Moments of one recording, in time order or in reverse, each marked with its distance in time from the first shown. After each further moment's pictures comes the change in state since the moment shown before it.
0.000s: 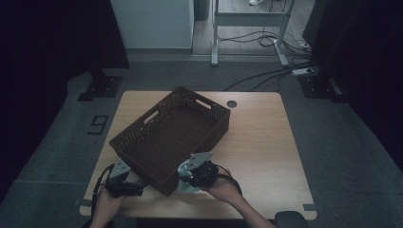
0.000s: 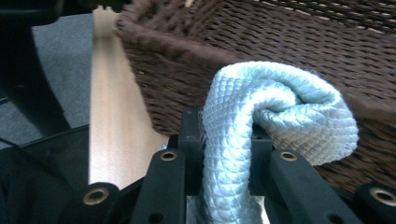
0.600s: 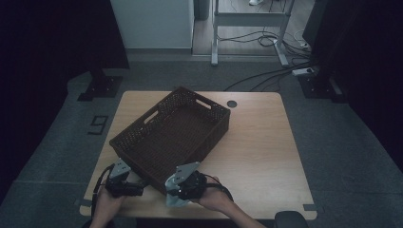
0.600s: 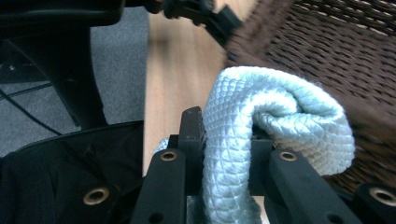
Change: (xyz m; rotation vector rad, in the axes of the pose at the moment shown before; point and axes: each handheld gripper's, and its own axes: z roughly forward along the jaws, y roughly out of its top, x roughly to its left) left arm 0.000 0.000 0.000 0.004 0.000 -0.002; right arm 0.036 0.015 0.018 0.009 0.117 -0.085
